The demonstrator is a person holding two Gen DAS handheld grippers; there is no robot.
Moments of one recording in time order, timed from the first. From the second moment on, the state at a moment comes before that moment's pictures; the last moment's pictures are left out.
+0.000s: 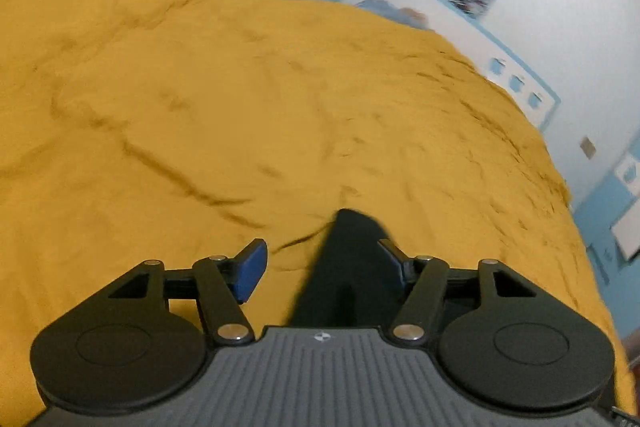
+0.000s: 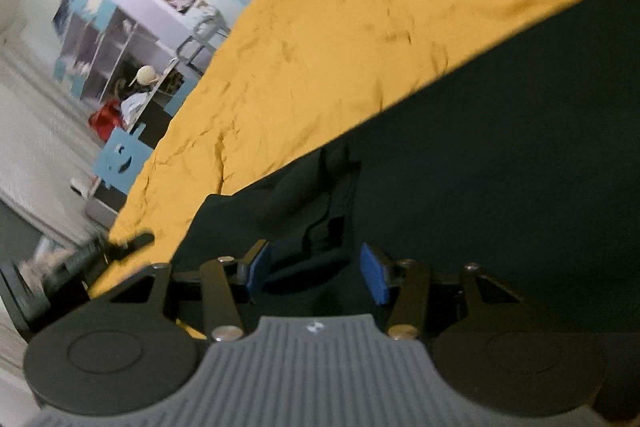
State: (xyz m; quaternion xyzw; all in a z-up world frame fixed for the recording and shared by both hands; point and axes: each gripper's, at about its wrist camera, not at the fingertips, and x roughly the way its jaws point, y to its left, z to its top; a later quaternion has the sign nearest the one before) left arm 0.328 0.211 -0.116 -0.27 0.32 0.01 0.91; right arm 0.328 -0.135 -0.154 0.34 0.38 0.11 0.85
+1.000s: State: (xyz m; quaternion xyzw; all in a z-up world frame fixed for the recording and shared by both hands) left arm 0.329 0.187 -0.138 -0.31 0.39 -0.10 0.86; right arm 0.326 -0.153 -0.134 0.34 0.36 0.04 0.87
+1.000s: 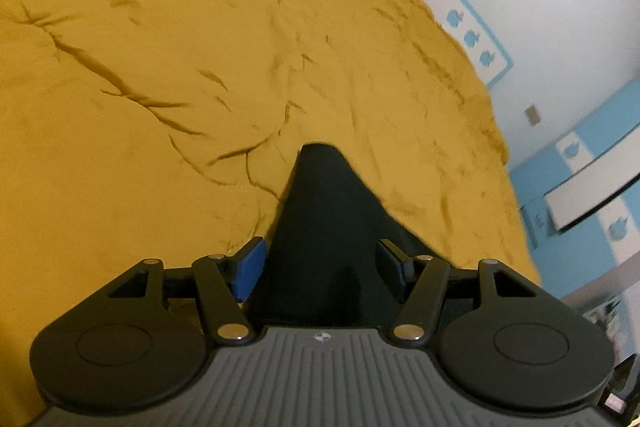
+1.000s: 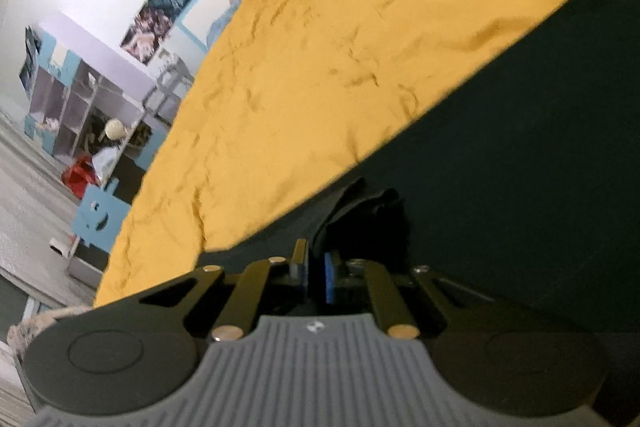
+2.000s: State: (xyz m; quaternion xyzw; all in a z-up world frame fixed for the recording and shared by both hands) left arm 0.338 0.167 -0.143 -0.21 0.46 -0.10 0.86; right arm 0.332 -0.091 -0.125 0.04 0.35 0.10 0.93
